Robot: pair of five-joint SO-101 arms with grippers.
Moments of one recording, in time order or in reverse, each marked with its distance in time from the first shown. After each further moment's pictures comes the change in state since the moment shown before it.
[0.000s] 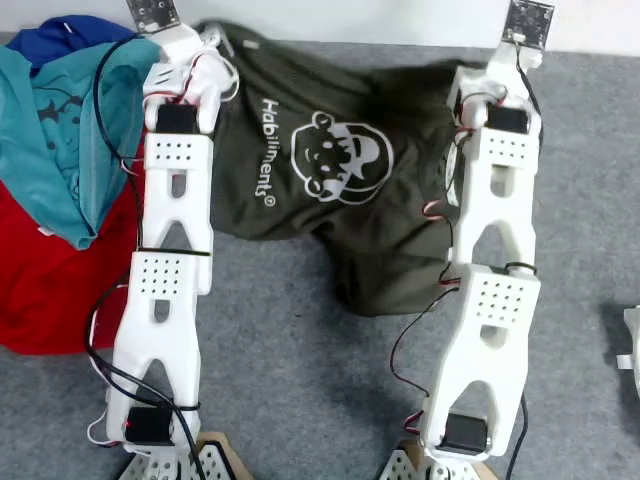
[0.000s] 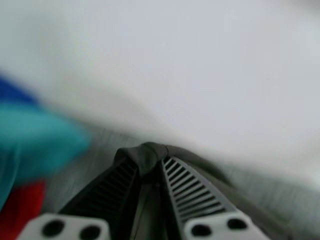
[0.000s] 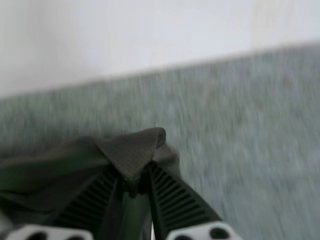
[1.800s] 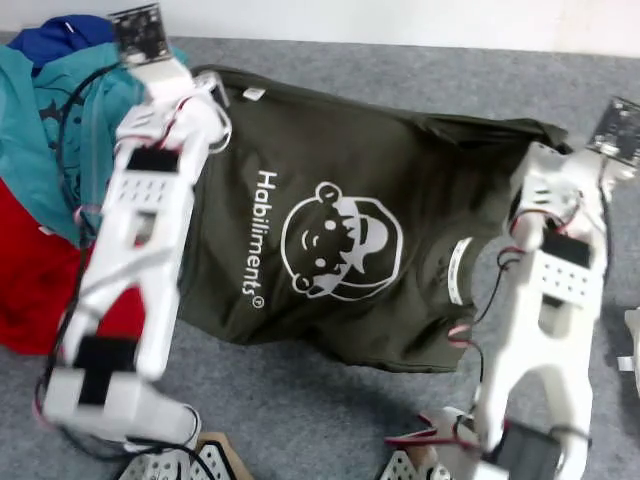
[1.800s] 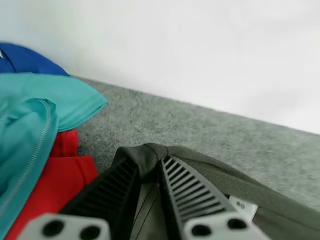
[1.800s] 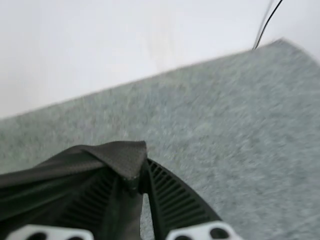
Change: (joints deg) left arm 0.2 -68.7 99.1 -29.4 -4.4; right arm 10.7 -67.2 93.1 -40.7 0.4
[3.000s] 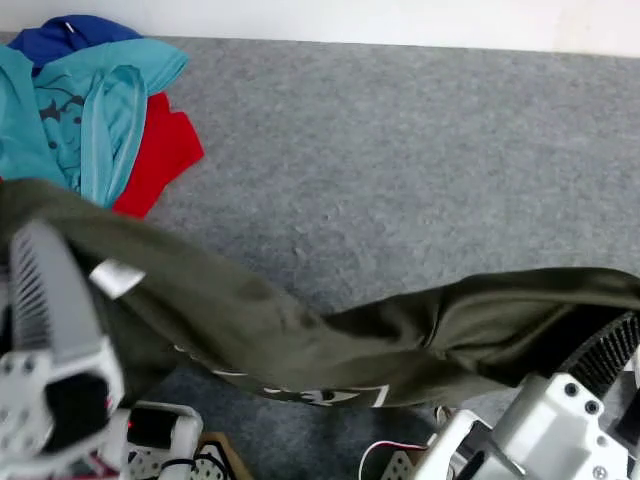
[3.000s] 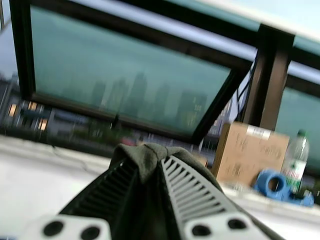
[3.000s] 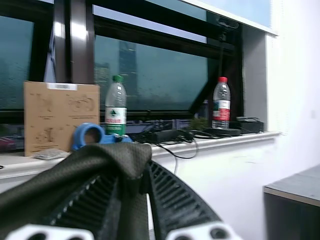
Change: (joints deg) left arm 3.0 -91.1 15.6 27.6 -0.2; right arm 17.9 -72.4 -17.8 47.4 1.7
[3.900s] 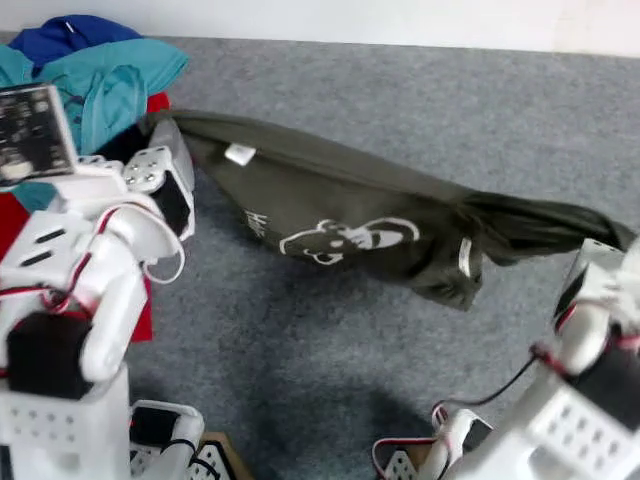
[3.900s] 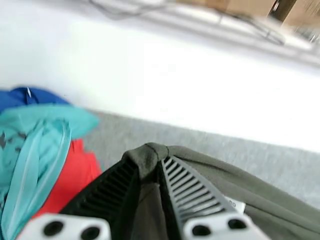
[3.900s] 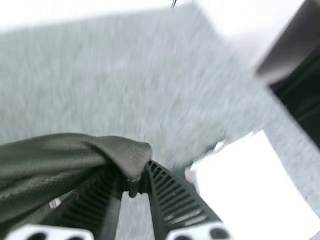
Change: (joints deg) left arm 1.1 31.1 -9.9 13.7 0.0; right arm -1.2 33.7 1.2 15.1 14.9
